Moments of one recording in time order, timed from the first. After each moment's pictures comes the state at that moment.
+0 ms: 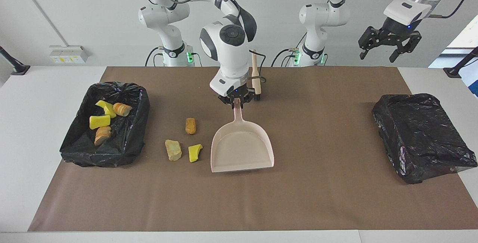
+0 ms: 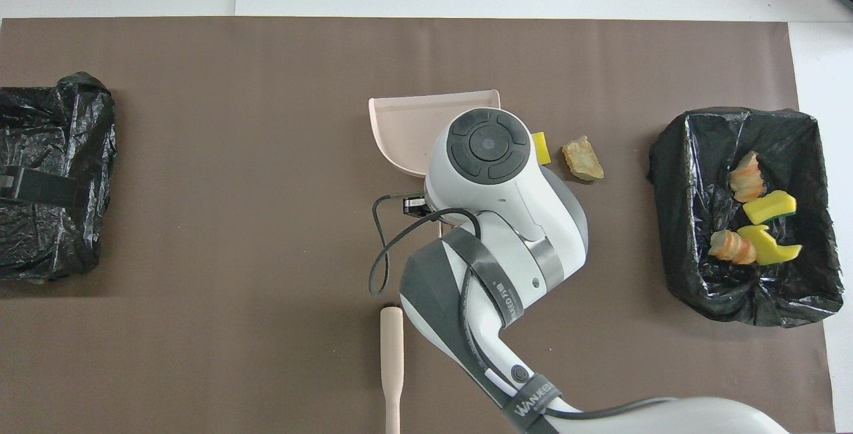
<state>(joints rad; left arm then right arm) -0.08 -0.06 -0.01 -1.49 -0.03 1.44 0.09 0.47 0.34 0.12 -1.62 0.02 1.95 0.56</state>
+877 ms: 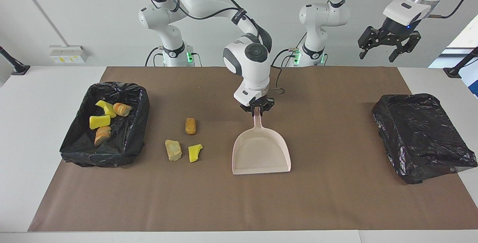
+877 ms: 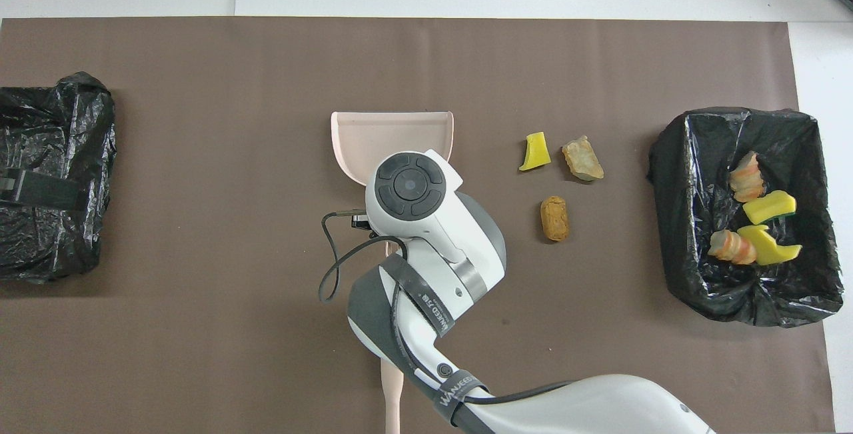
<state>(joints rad) -0.08 -0.06 -0.01 -1.49 -0.03 1.43 0.09 0.57 0.46 0.12 -1.61 0.04 2.12 0.70</state>
